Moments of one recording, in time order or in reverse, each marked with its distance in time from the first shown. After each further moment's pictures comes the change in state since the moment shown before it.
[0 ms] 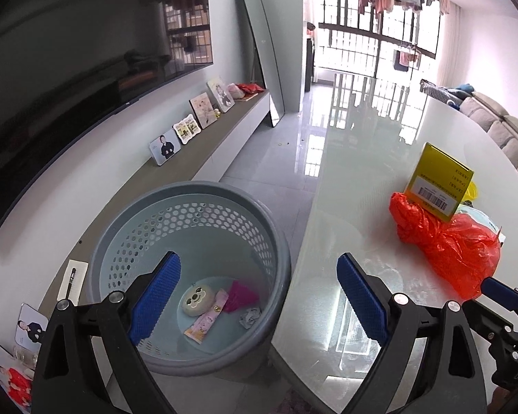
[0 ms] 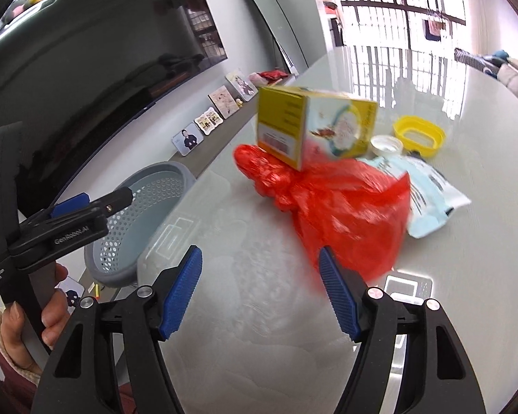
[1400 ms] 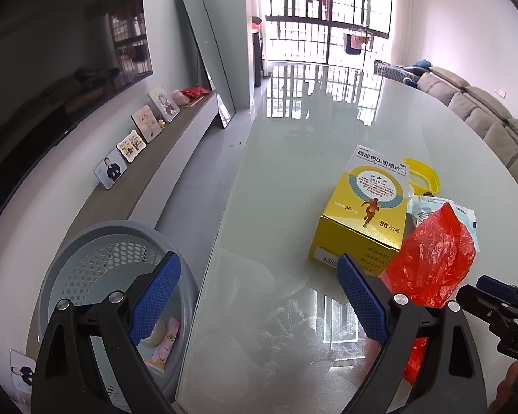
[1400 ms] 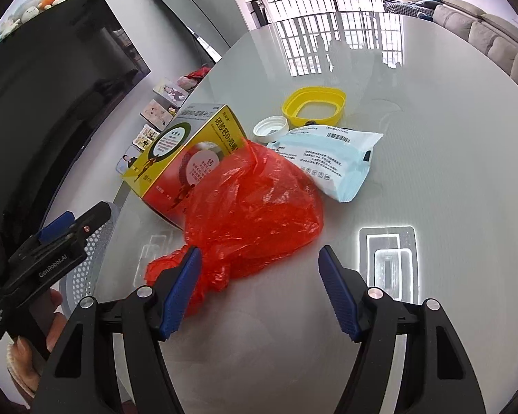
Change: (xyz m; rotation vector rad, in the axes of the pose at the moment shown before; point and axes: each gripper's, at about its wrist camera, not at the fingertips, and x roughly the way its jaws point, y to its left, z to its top) left arm 0.037 -0.081 0.040 0.147 0.010 -0.149; right arm 0.000 -0.071 0.021 0.272 0.036 -0.147
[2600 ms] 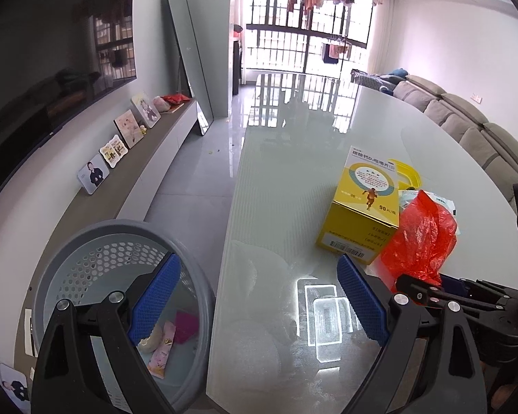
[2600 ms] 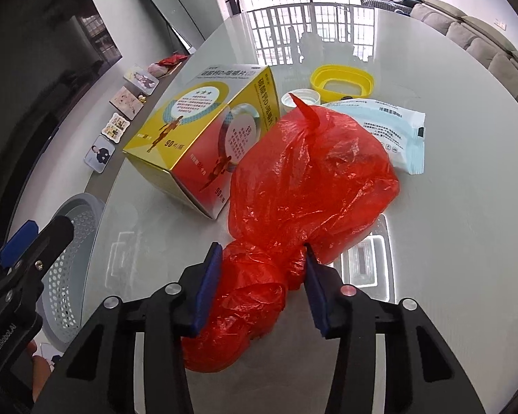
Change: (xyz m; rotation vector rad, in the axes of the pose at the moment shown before) left arm -0.016 0.033 -0.018 0.008 -0.039 -0.120; right arm 0.035 0.058 -0.017 0.013 0.035 -0.164
